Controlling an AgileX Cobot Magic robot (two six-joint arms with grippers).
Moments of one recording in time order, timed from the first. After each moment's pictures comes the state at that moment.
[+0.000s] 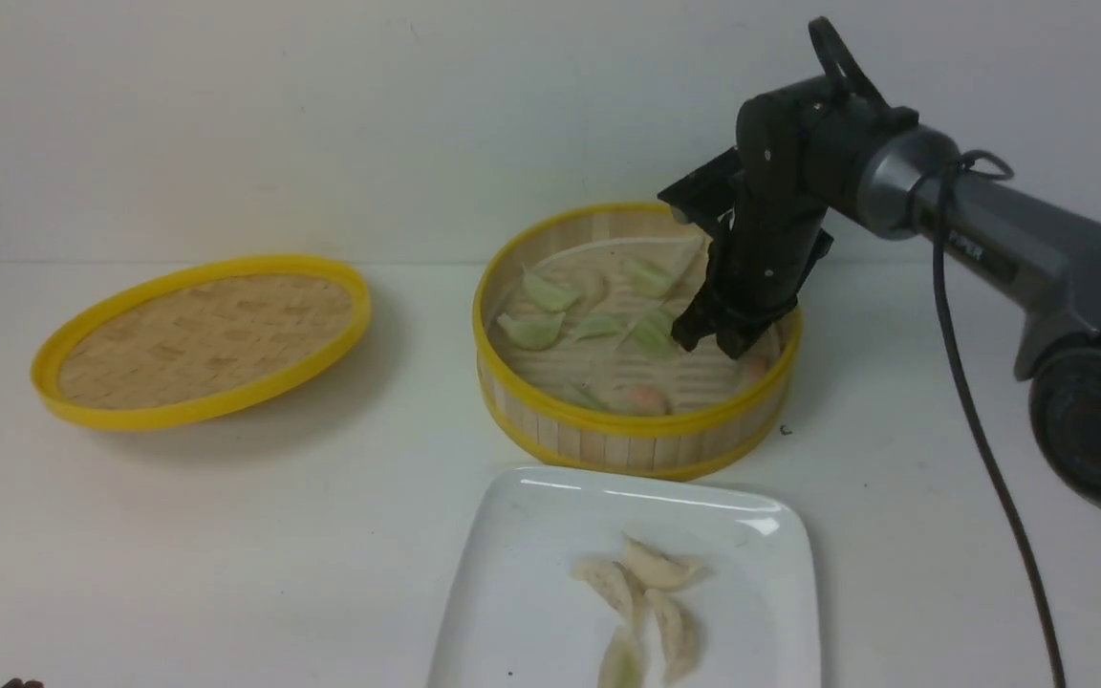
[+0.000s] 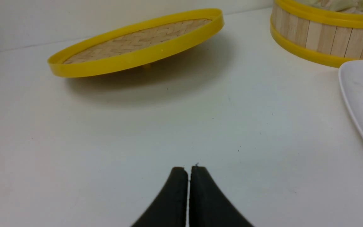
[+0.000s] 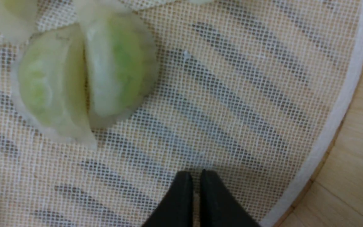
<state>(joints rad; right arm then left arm) 0.37 2.42 -2.19 -0.04 1.24 -0.23 -0.07 -0.02 0.03 -0.10 0.38 0.17</state>
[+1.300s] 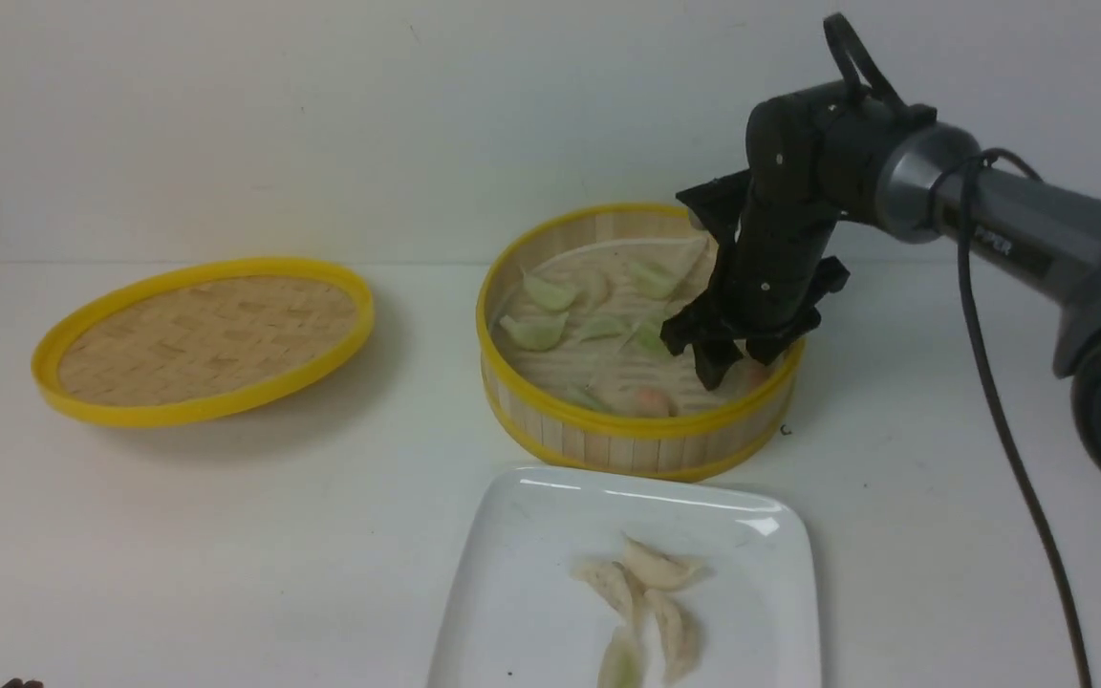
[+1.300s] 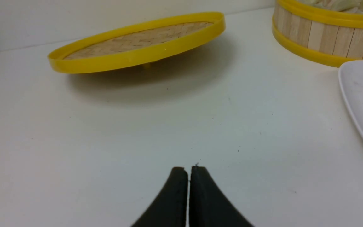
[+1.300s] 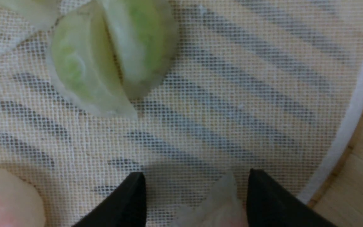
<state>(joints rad) 0.38 2.35 -2.03 0.01 1.22 -0.04 -0.07 -0.02 0.03 -0.10 0.38 0.17</state>
